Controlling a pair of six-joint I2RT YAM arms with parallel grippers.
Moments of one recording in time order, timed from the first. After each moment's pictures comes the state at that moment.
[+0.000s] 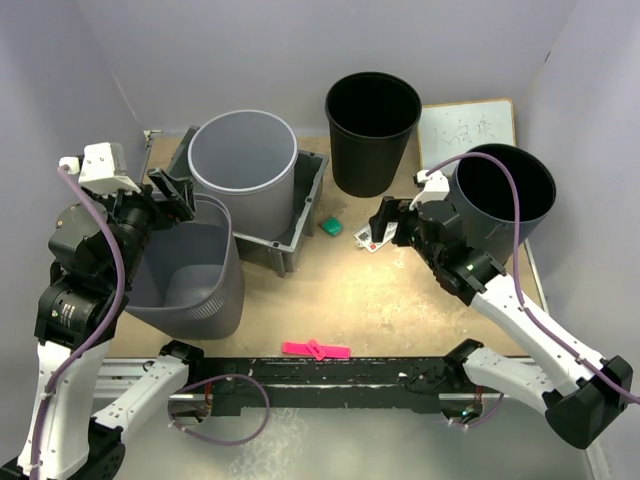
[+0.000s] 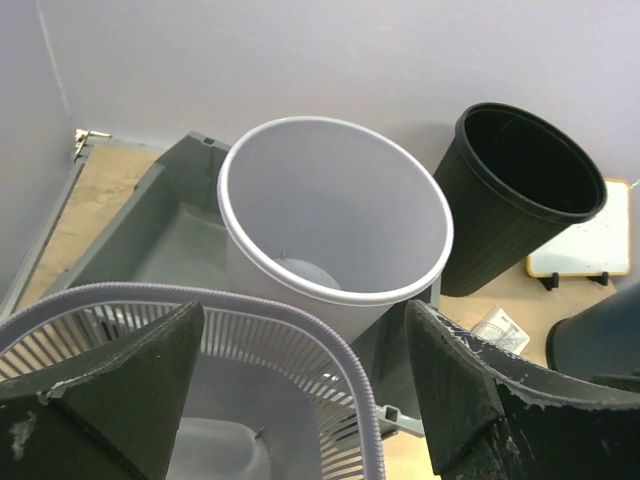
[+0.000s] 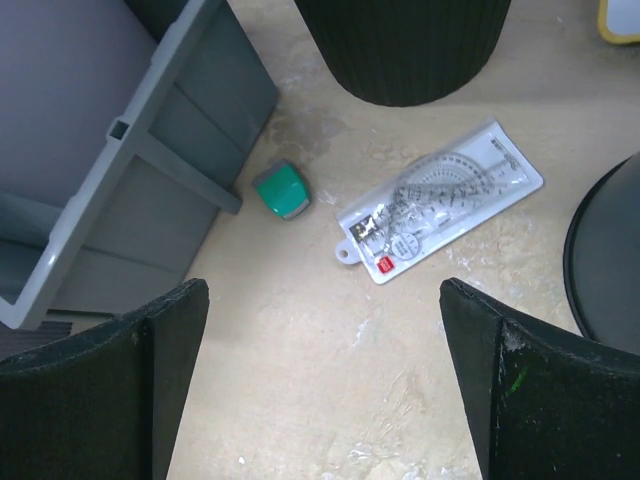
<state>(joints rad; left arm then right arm) -0.31 0.77 1.39 -0.69 -0.24 -0.30 0.59 0.97 0.88 -0.30 0.30 0.40</state>
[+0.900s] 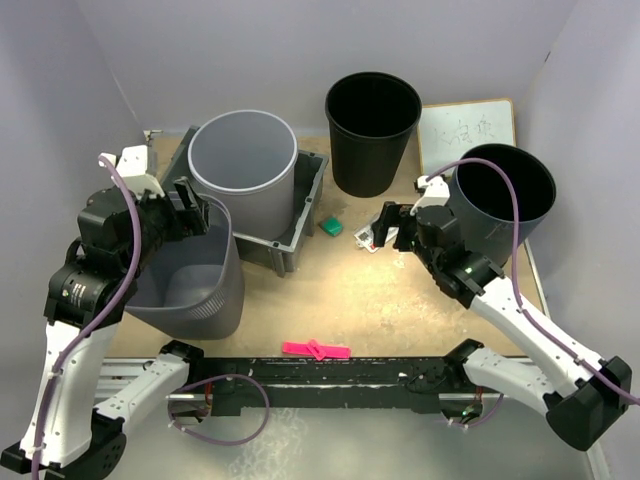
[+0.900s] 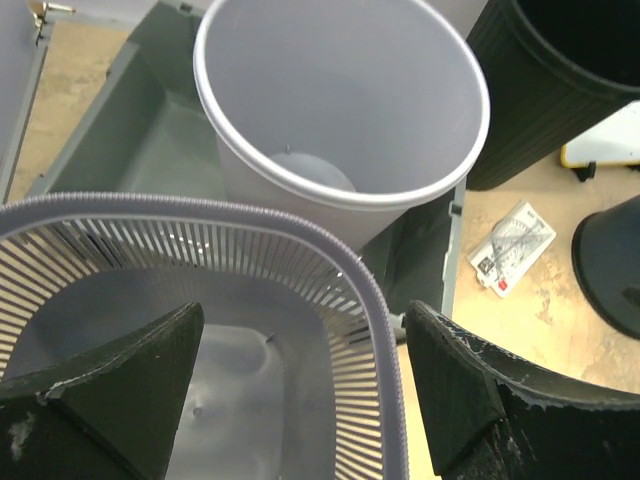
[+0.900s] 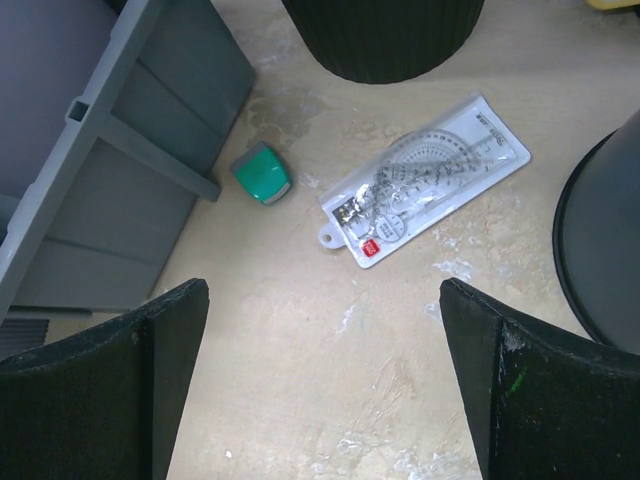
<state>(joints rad) -0.31 0.84 1.42 -0.90 -0.18 -0.32 0.59 0.95 0.83 -0.32 0.32 0.41</state>
